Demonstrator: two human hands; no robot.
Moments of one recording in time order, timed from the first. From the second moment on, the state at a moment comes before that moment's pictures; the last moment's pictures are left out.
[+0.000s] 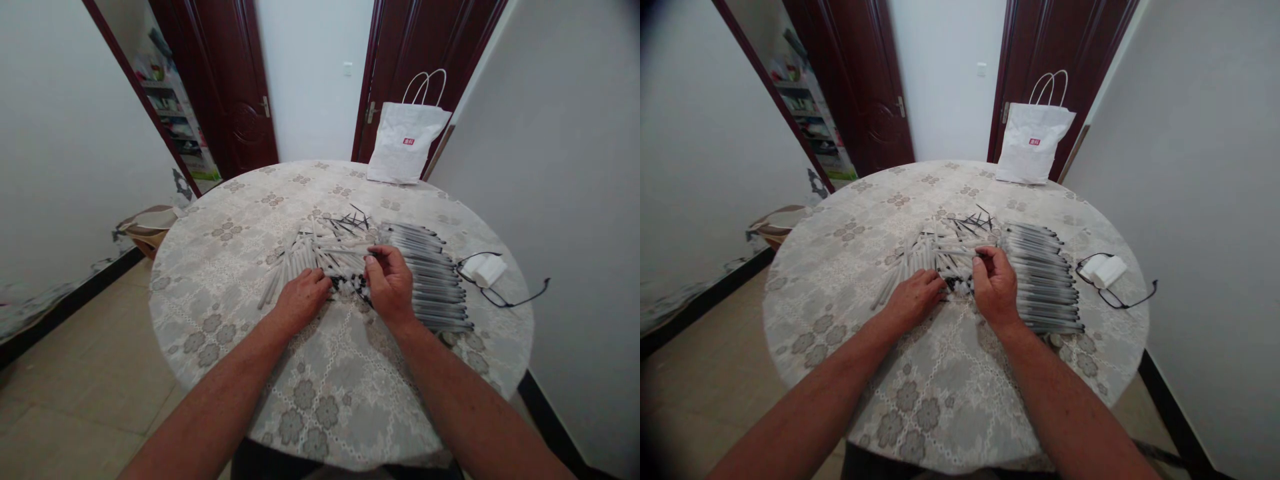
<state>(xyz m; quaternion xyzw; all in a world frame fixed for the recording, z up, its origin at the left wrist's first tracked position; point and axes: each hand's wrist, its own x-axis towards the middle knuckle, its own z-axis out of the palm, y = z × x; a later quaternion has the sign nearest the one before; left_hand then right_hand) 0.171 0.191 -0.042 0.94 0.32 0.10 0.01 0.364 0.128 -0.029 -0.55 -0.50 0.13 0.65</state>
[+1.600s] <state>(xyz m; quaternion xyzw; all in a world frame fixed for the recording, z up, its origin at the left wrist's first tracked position) 0.162 0.213 -0.043 0.49 0.35 0.47 0.64 0.357 0.131 -0.023 -0.51 -0.43 0.24 0.70</state>
